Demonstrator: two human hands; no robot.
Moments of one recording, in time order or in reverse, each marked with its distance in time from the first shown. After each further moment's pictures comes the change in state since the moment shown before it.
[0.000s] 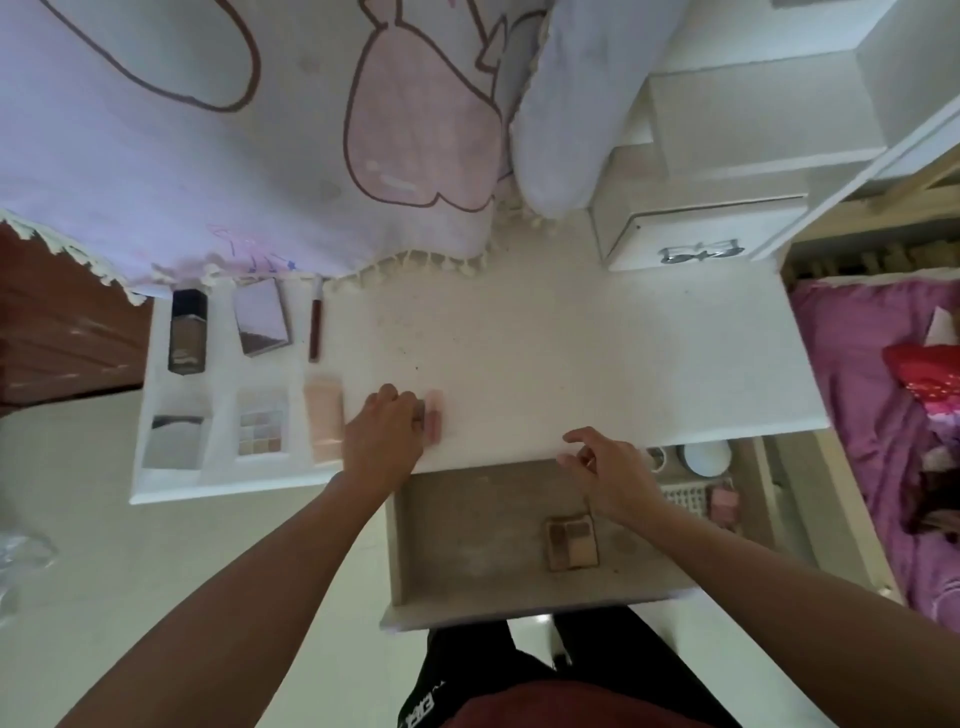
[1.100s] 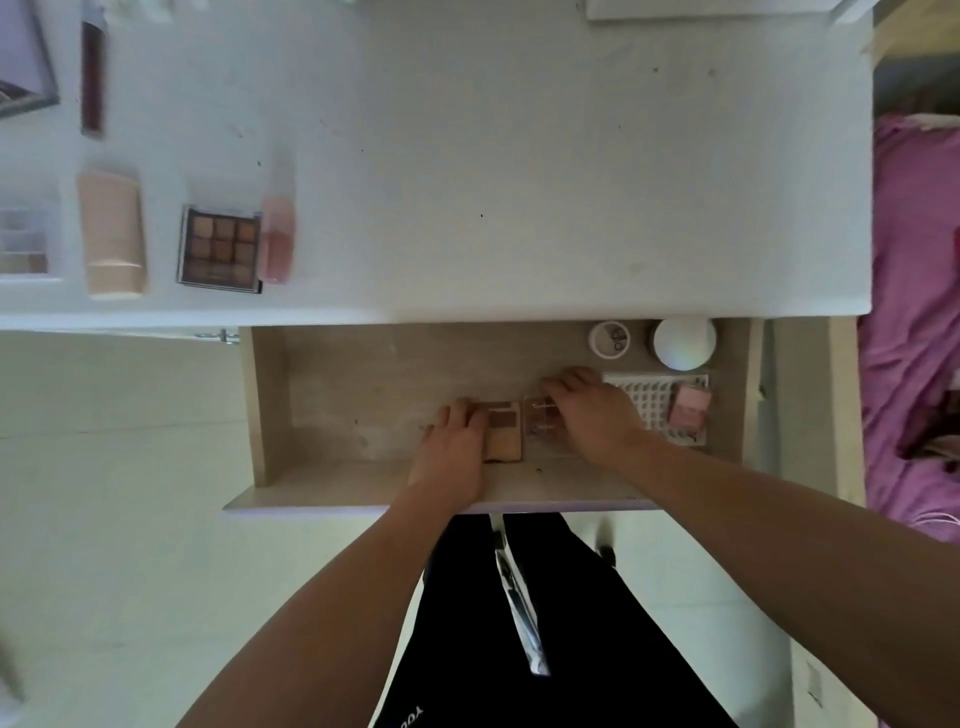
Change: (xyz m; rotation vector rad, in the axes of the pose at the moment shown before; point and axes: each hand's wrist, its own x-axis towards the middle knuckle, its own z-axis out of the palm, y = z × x) left_hand -0.097 0.143 0.241 -0.044 -0.493 0.047; right_hand 0.020 0.185 0.066 -0.672 -0.373 -0.215
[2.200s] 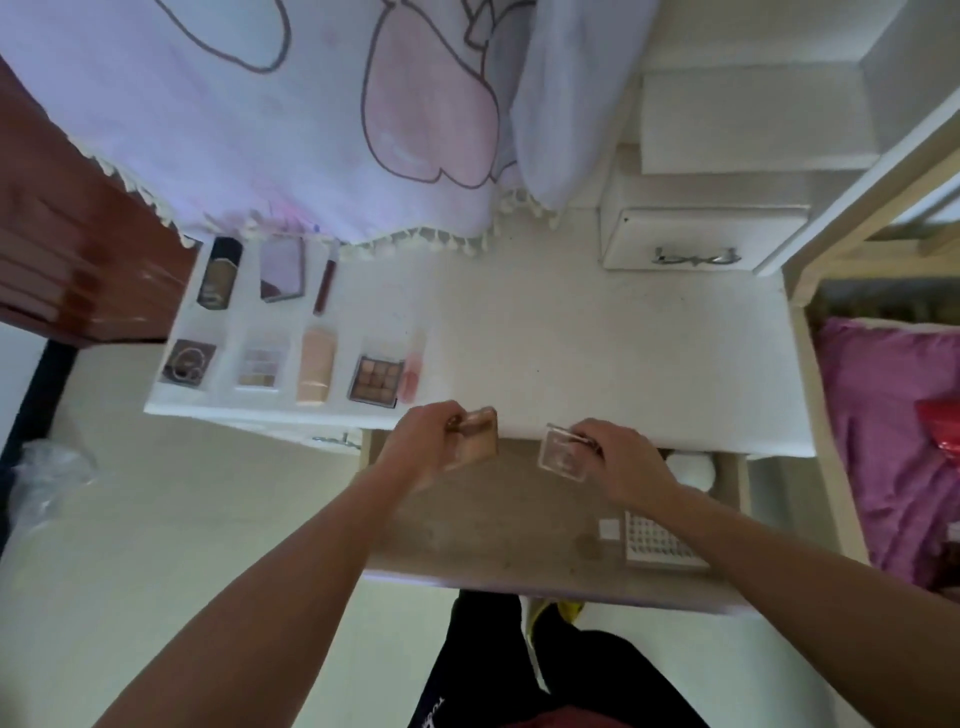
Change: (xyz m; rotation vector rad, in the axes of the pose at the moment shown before) left_hand -0.073 -0.033 -0.203 -0.318 0.312 -0.079; right_hand -0.061 -0.032 -0.148 0.453 0.310 -0.083
